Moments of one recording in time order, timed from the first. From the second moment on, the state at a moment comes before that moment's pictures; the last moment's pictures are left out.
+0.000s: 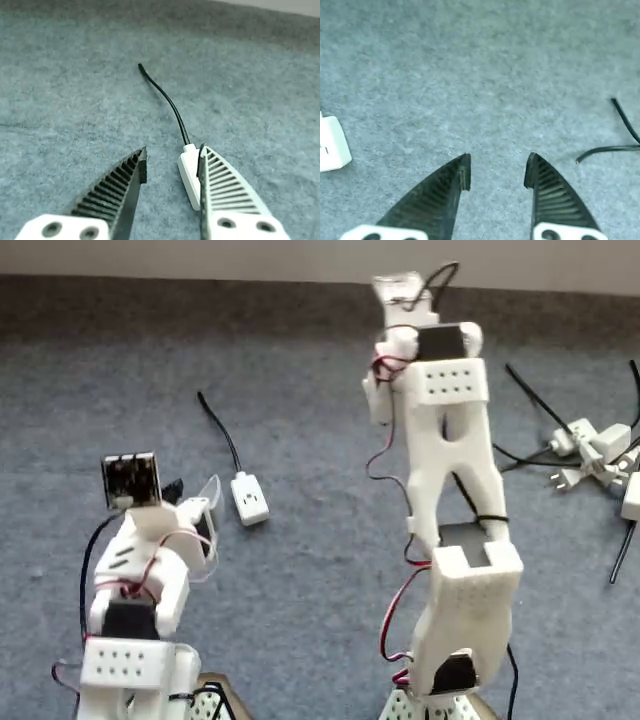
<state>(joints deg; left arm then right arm) -4.1 -78.7 80.7 39.7 9.9 -9.5 23.9 -41.5 98.7 5.8</state>
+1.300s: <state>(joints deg) 2.1 8.1 25.5 59.9 17.5 0.2 19.0 -33.5 98.7 5.8</state>
